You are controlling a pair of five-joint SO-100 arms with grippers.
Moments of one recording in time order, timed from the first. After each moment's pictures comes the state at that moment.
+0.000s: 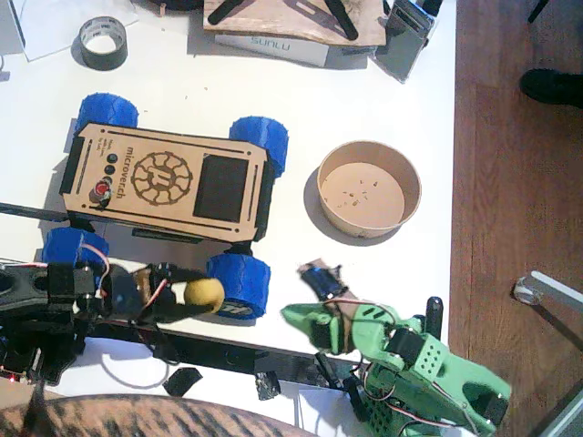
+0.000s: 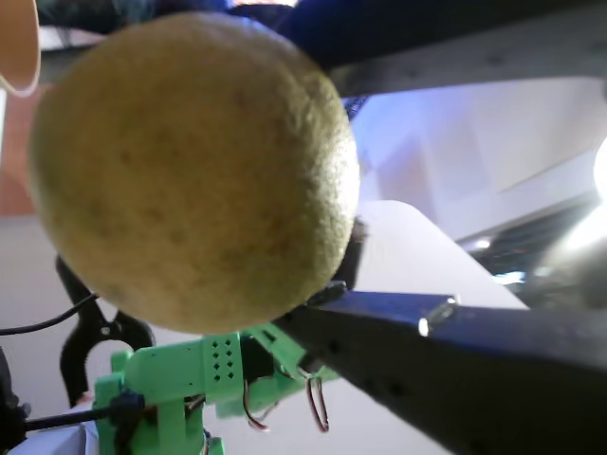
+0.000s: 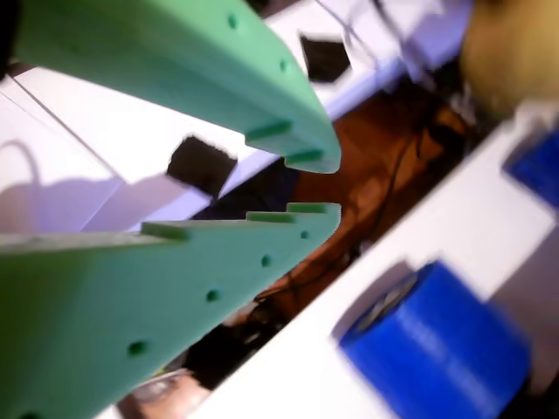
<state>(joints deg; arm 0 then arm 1) 70.5 149.2 169.2 2.2 -97.2 -58.4 188.9 167.5 50.2 -53.6</state>
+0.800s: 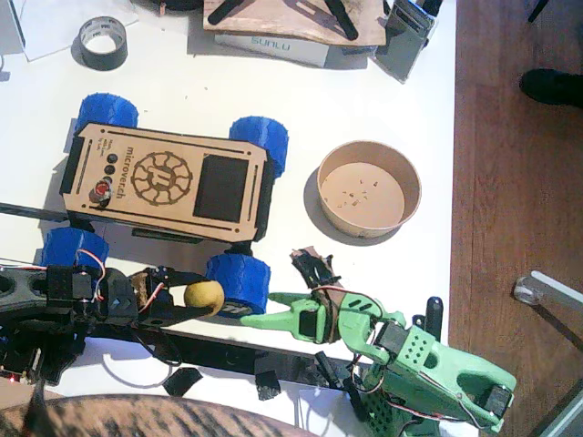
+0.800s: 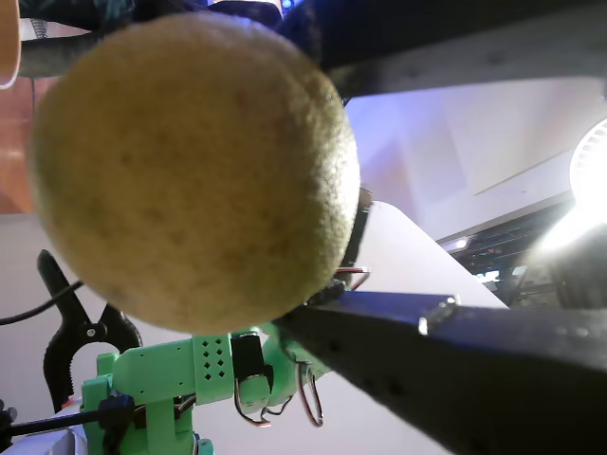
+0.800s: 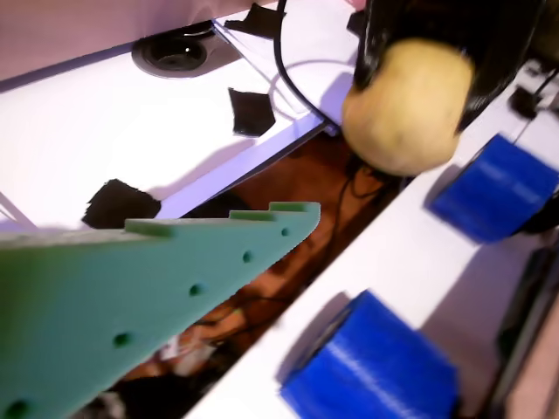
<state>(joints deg) 70.6 149.9 171.7 -1.6 -97.2 -55.9 172.5 167.5 31.1 -46.7</state>
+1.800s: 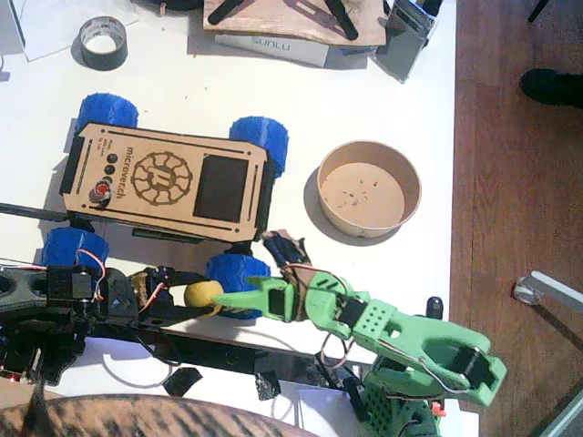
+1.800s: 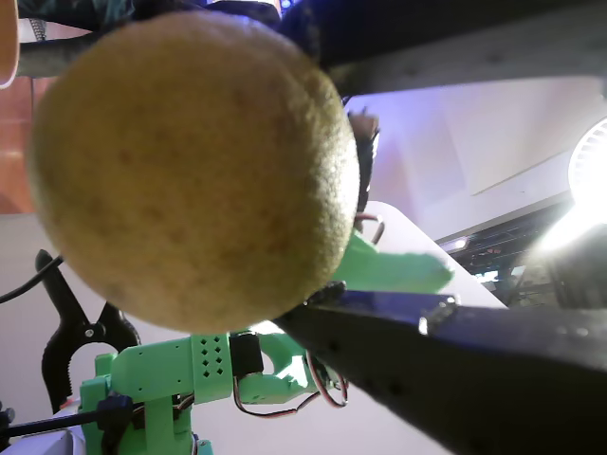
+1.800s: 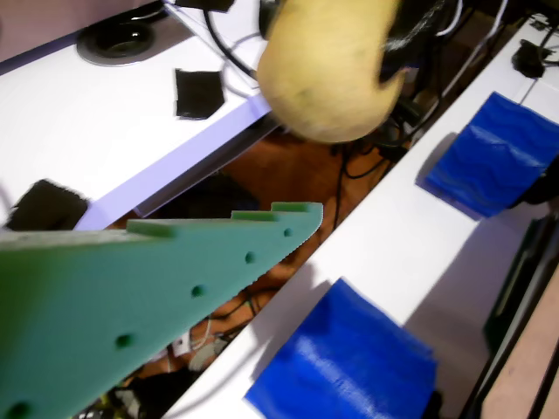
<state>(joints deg) 70.6 149.9 171.7 -1.8 -97.2 -53.6 130.8 152.3 7.7 -46.4</state>
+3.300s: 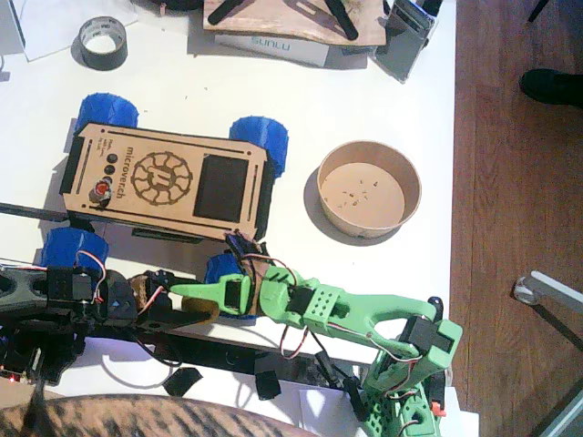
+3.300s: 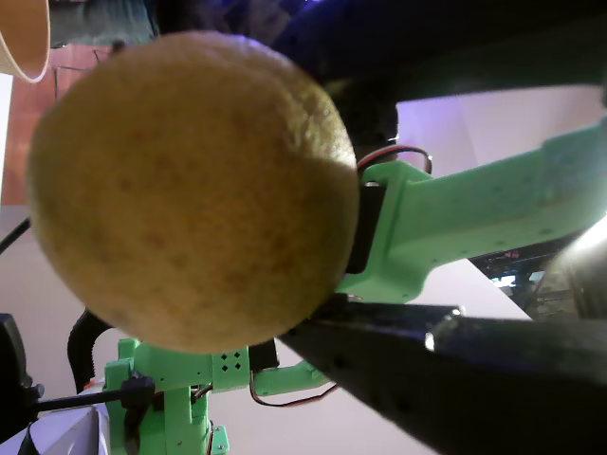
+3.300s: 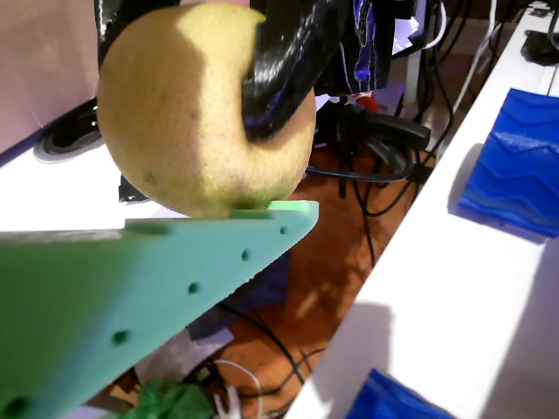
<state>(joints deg) 71.2 149.8 172.3 -1.6 -97.7 -59.9 100.5 130.7 7.6 -27.0</state>
